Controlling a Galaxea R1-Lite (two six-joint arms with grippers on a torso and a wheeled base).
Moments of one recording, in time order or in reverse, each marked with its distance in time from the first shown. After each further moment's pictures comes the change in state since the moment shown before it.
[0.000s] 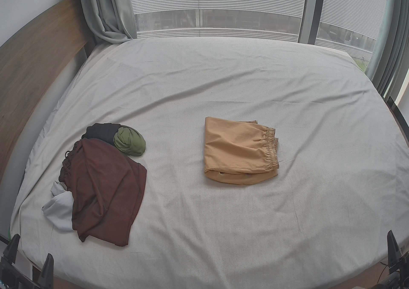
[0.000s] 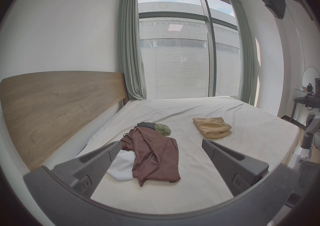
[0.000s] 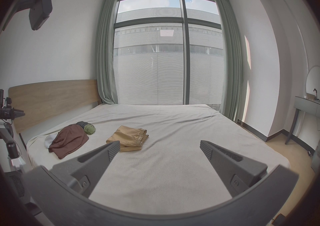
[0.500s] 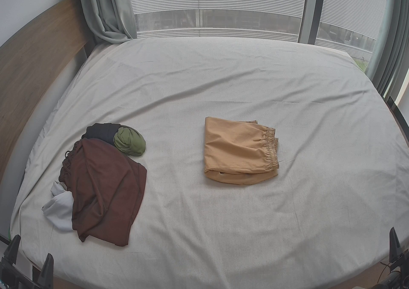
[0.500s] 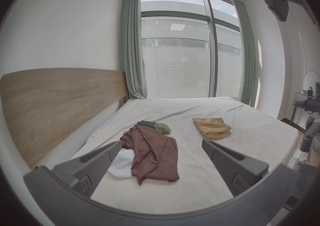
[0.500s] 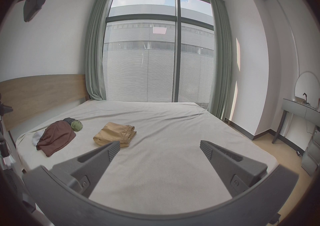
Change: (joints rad) left arm -0.004 0.000 0.000 0.008 0.010 -0.024; right arm -0.001 0.000 0.000 0.027 -0.121 -0.025
